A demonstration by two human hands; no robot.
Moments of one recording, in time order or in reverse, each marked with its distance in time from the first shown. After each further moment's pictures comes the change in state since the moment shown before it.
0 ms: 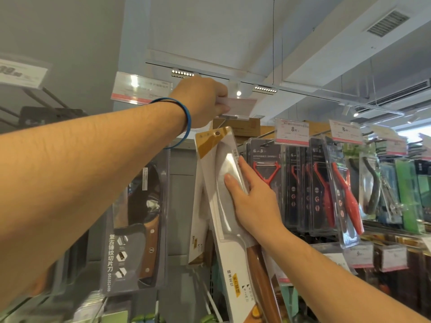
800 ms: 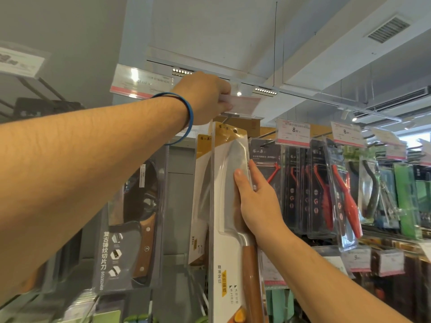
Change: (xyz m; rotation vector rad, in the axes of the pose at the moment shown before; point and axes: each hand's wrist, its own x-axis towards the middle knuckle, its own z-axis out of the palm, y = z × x) left_hand 0.004 0.000 0.005 0.021 0.002 0.025; right_hand 0.005 0.003 -0.003 0.249 0.002 0.151
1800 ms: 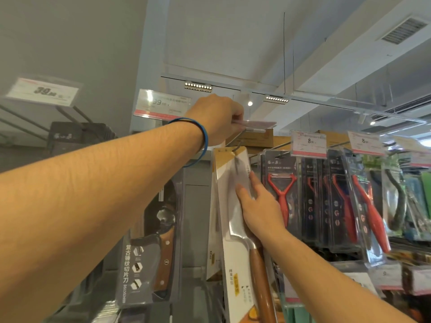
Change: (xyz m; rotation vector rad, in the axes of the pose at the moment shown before) left_hand -0.010 0.000 -0.006 -0.025 -0.022 0.013; right_hand 0.022 0.004 0.024 -0.259 -0.012 0.013
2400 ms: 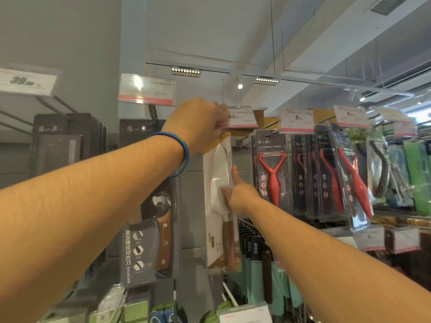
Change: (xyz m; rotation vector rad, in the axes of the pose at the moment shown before) left_hand -0.034 0.001 0.022 0.137 -0.051 0.105; right_hand 0.029 0.021 0.024 -0.427 -0.283 0.202
